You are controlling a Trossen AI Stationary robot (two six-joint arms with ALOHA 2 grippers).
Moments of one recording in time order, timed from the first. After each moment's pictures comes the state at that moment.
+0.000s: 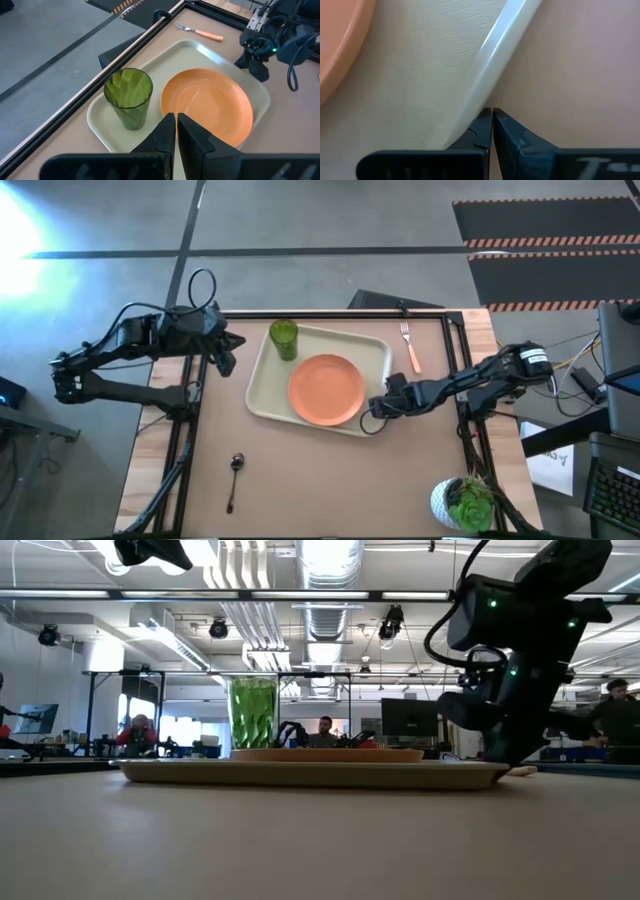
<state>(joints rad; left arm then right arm) 0.22 0.89 1.26 -0.99 -0.24 -0.28 0.09 1.56 0.67 -0.49 0.42 1.31</state>
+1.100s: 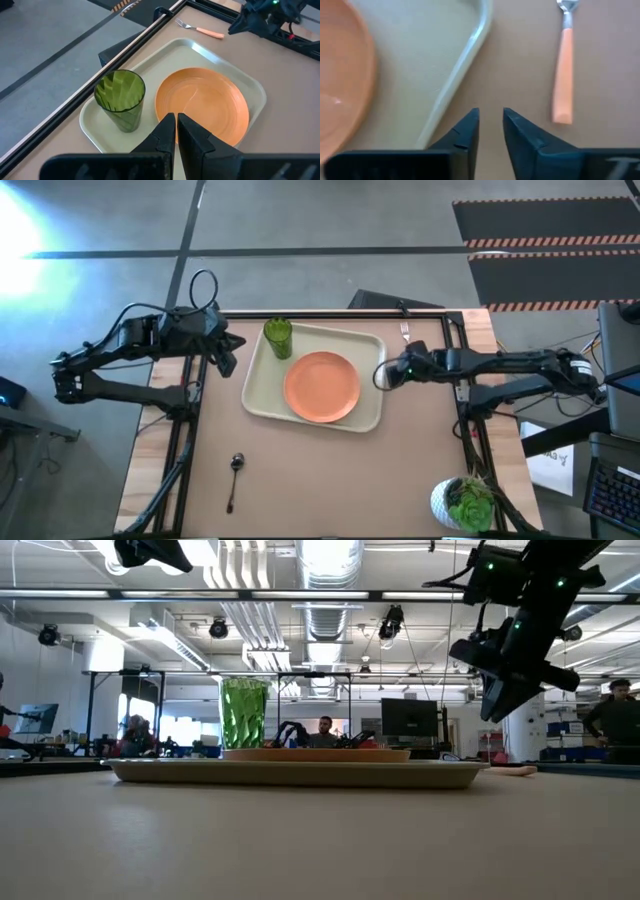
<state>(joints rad) 0.22 0.89 1.25 -0.99 -0.24 -0.28 -0.24 1.13 0.68 -0.70 0.33 0.95</state>
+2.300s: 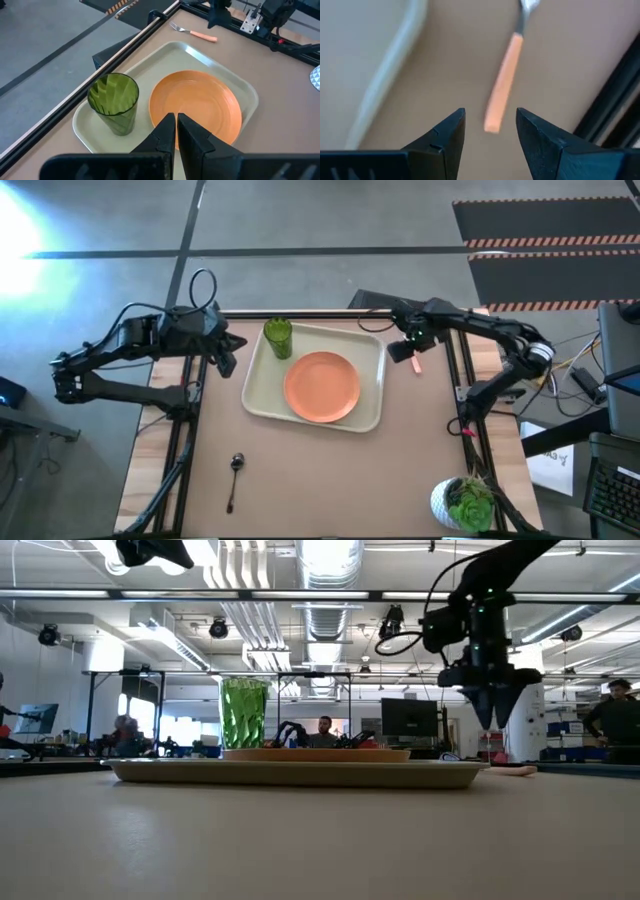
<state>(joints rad) 0.22 0.89 1.26 -0.98 -0.21 -0.28 -0.70 1.54 1.10 -1.09 0.06 0.44</state>
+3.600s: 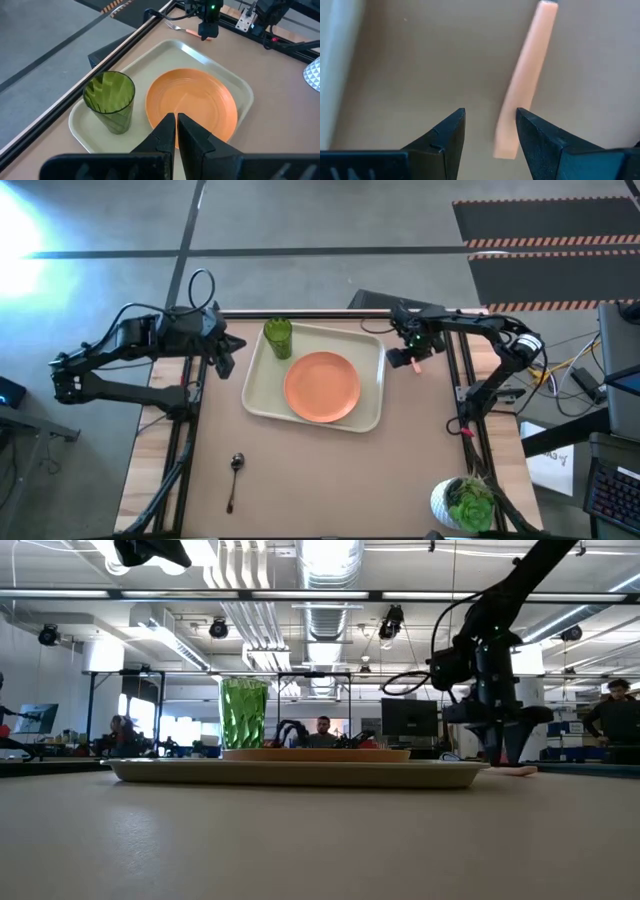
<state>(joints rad) 0.22 0.88 1.25 -0.98 -0.19 -0.28 -0.79 1.63 0.93 -0.89 -0.06 0.43</state>
